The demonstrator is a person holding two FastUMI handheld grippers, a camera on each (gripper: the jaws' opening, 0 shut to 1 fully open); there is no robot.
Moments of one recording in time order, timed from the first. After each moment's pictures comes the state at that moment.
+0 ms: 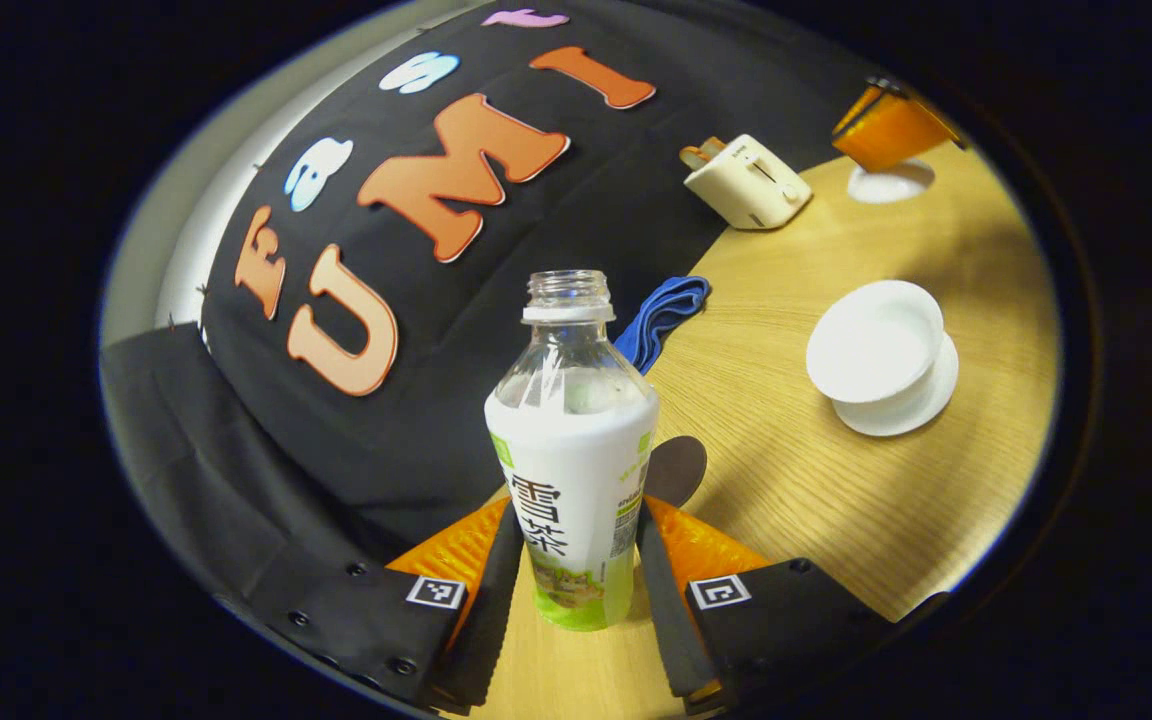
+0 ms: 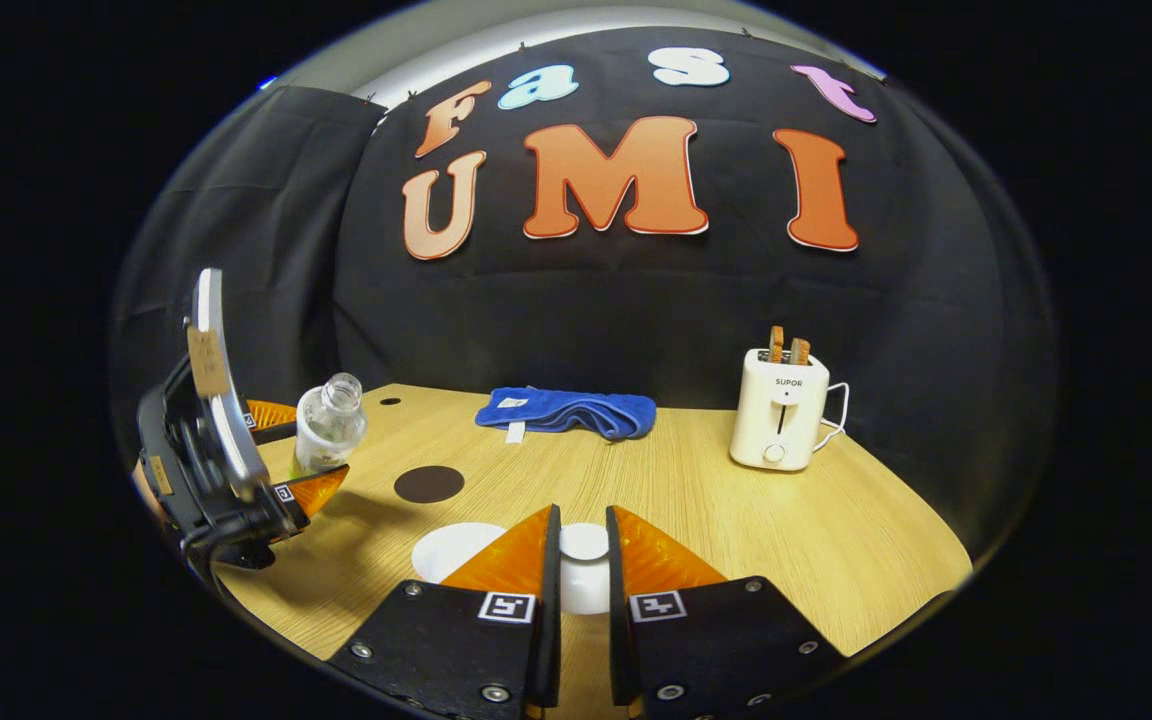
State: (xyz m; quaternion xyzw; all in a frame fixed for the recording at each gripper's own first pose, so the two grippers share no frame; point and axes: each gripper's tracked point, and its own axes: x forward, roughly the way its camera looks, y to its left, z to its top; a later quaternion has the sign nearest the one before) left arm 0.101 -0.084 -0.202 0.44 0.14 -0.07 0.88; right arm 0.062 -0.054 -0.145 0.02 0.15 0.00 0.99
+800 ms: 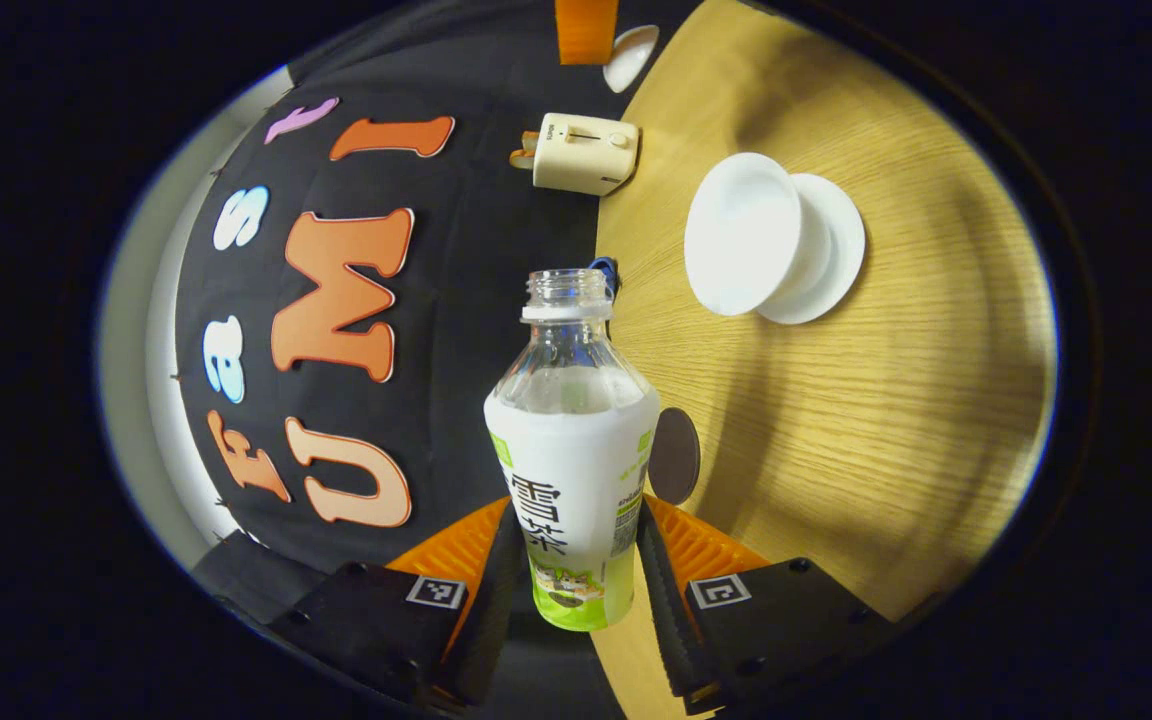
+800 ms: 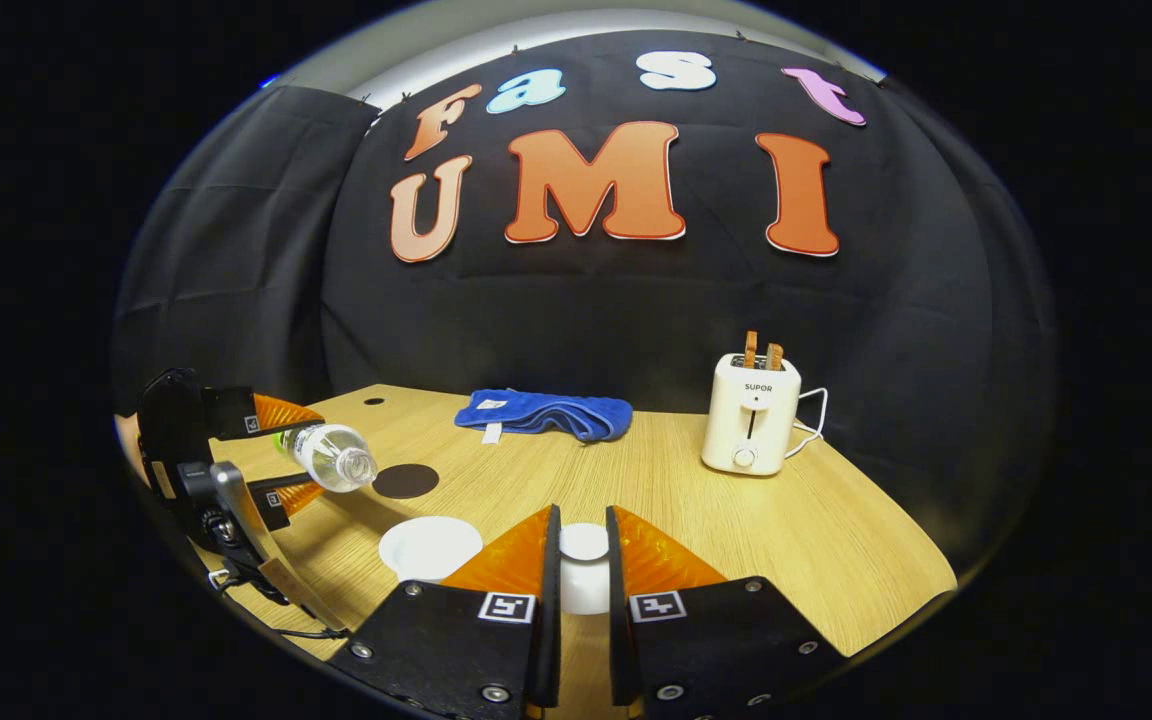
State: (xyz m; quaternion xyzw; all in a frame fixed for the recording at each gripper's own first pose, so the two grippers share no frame) left arm 0.106 -0.097 -0.207 0.67 0.10 -0.13 0.72; right arm 0.055 -0.083 -0.144 0.01 0.14 -0.01 0.99
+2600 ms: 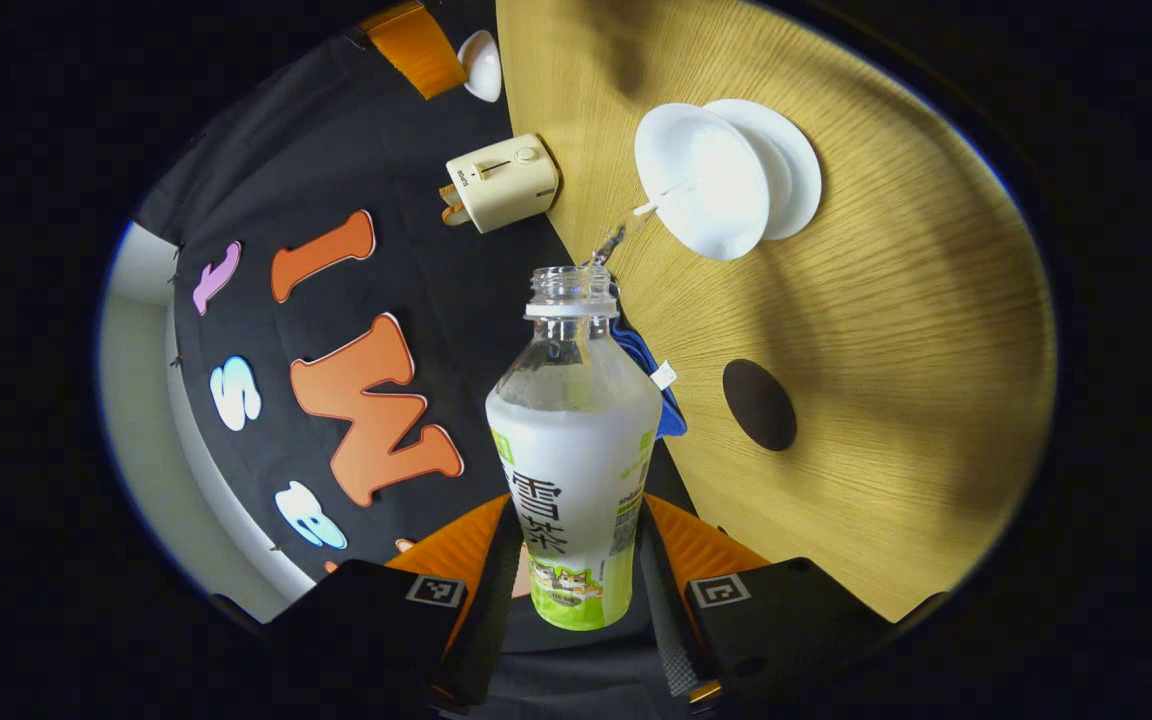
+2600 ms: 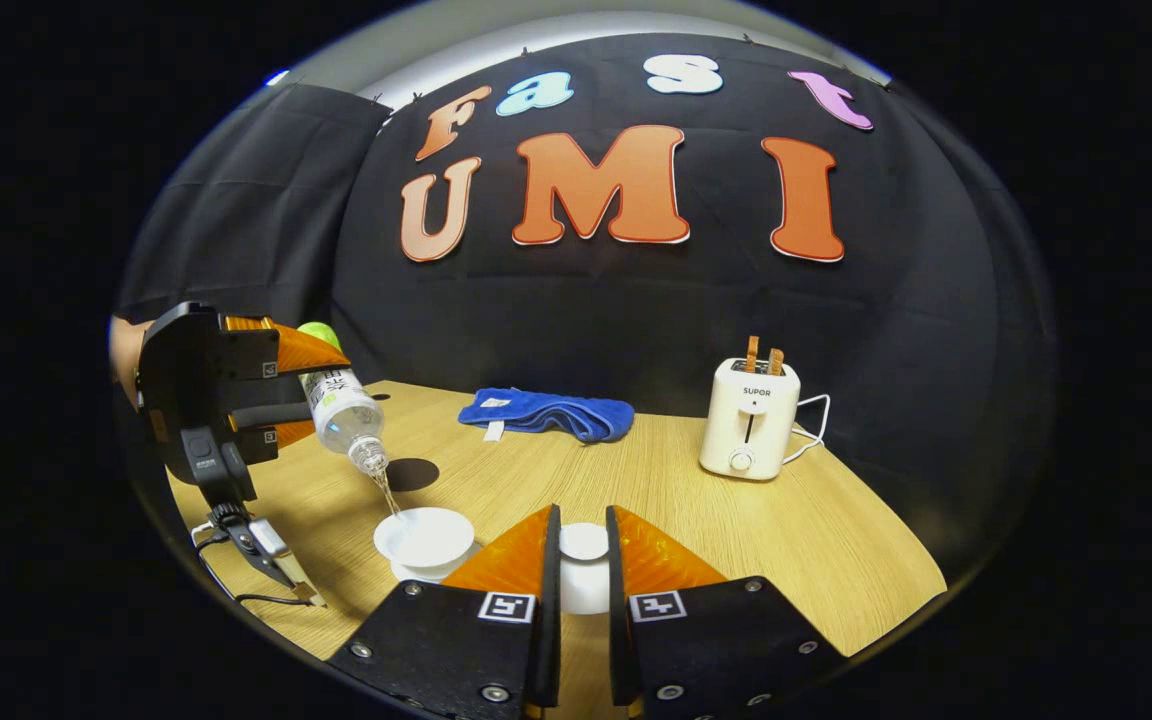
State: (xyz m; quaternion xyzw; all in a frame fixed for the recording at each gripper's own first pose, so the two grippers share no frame) left arm 0.115 -0.116 -0.140 0.83 0.02 -0.13 0.54; right arm 0.048 -0.088 -0.139 0.00 0.14 0.01 0.99
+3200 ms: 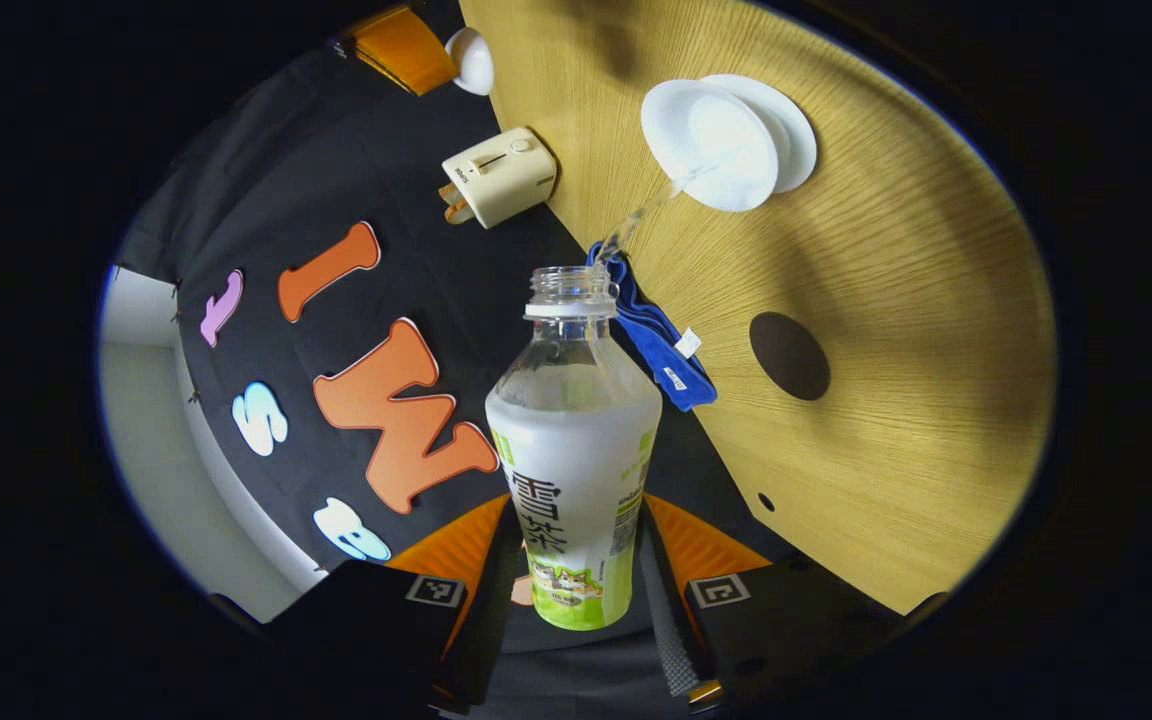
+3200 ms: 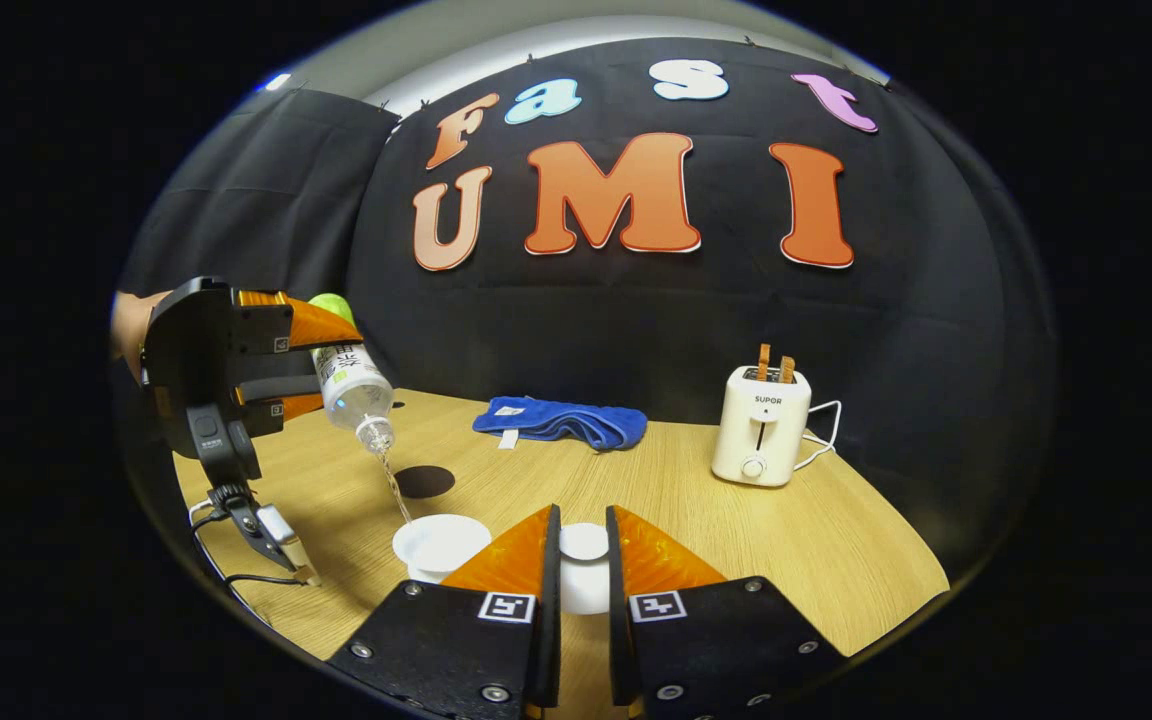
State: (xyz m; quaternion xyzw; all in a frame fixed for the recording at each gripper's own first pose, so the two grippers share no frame) left arm 0.121 -0.117 -0.101 0.87 0.00 -0.11 0.49; right arm 0.046 -0.081 -0.130 0.01 0.13 0.03 0.99
